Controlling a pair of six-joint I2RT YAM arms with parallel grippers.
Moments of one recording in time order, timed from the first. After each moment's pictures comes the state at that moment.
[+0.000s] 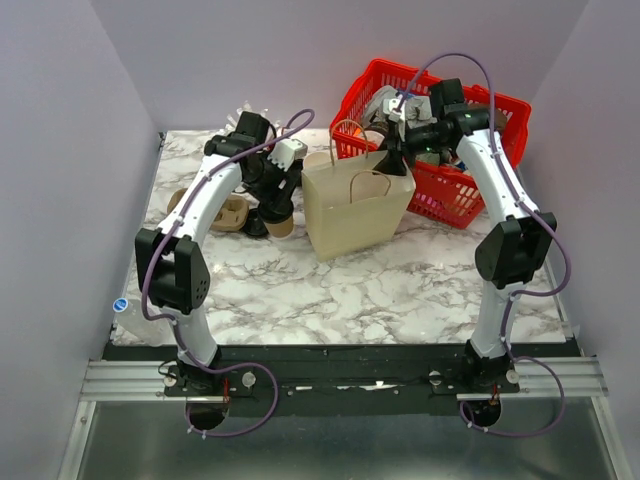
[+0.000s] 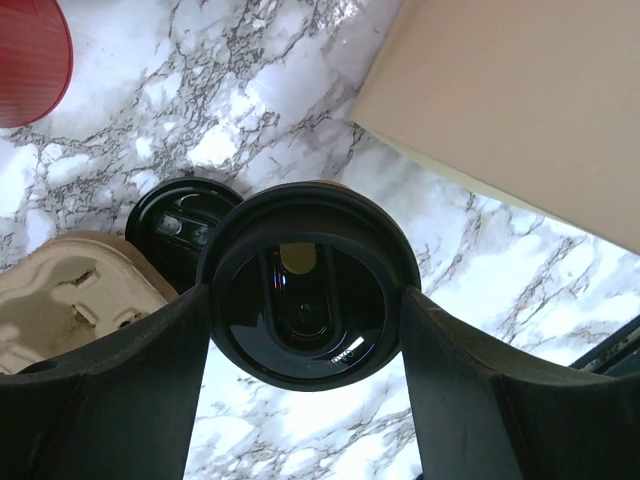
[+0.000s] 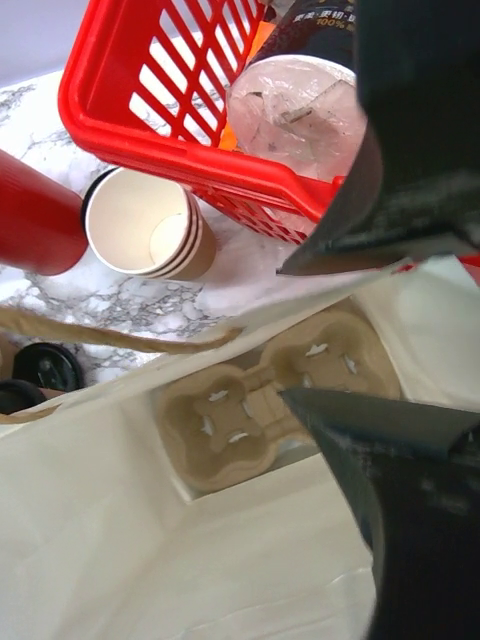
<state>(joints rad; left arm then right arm) -0.28 1.82 1.75 -1.02 0.33 0.36 0.22 2.01 2.11 -1.01 -1.00 -0.98</state>
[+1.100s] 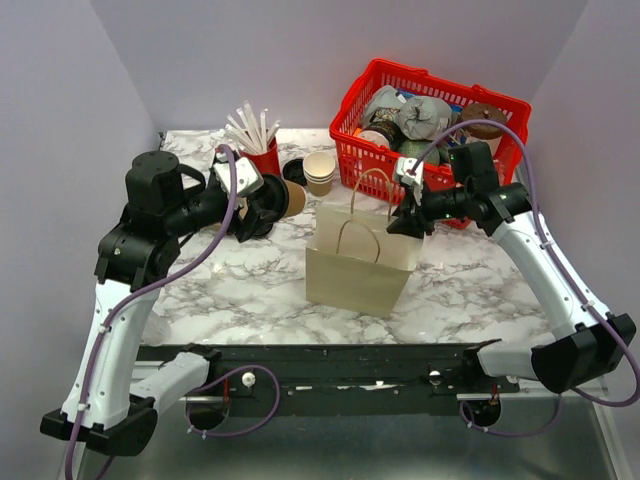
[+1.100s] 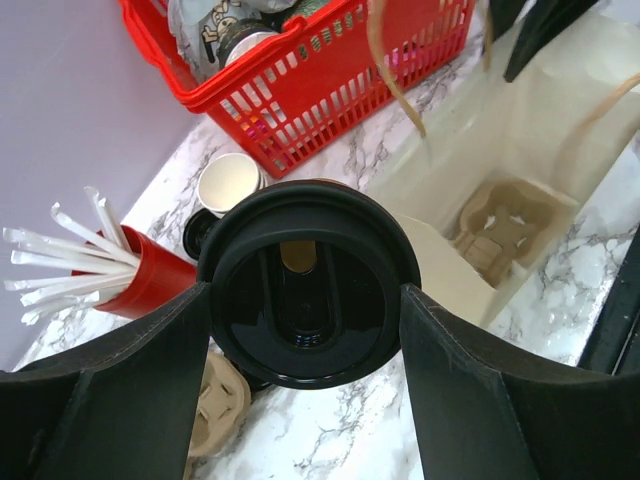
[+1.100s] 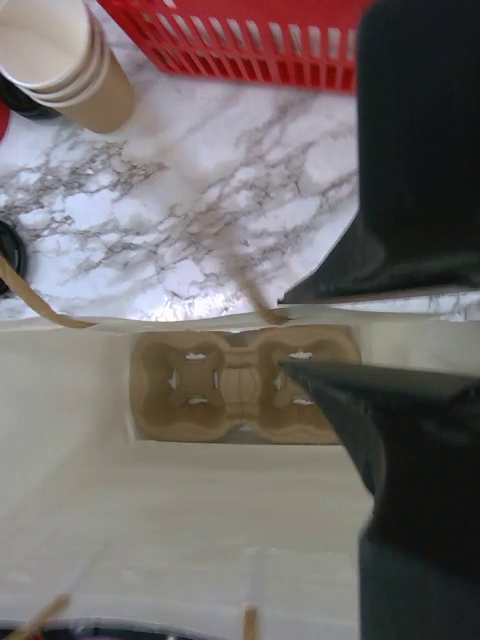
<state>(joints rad) -0.28 1.01 1.47 -0.78 0.63 0.46 0.33 1.30 1.36 -0.86 -0.81 -0.69</state>
